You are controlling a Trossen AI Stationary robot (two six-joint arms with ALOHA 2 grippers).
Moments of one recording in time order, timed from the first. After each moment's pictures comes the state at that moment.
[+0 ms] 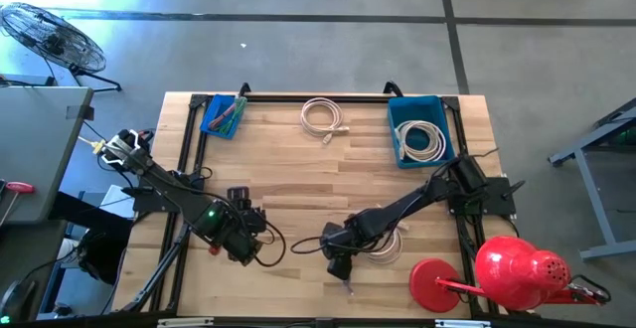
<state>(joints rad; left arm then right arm) -0.62 1.51 1.27 -1.24 -0.37 -0.66 0.37 2.09 1.40 -0.56 -0.05 0.83</state>
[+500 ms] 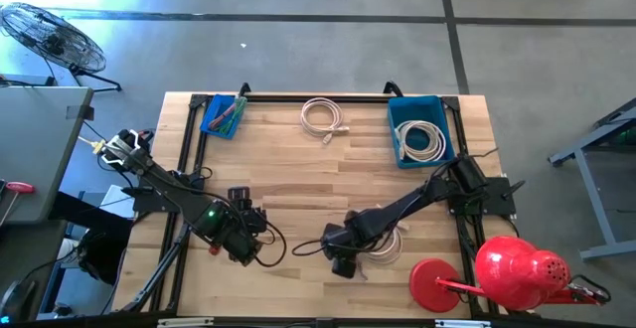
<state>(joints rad) -0.62 1.51 1.27 -1.23 -0.38 -0.66 0.37 2.09 1.39 -0.66 0.04 0.67</state>
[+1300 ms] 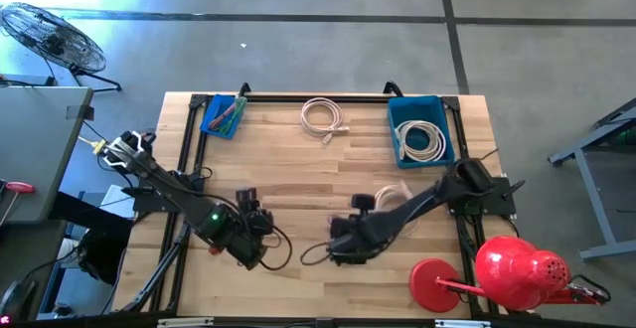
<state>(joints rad) -0.62 1.54 1.27 -1.12 -0.50 -0.63 0.44 2.02 1.55 -1.08 0.40 0.57</state>
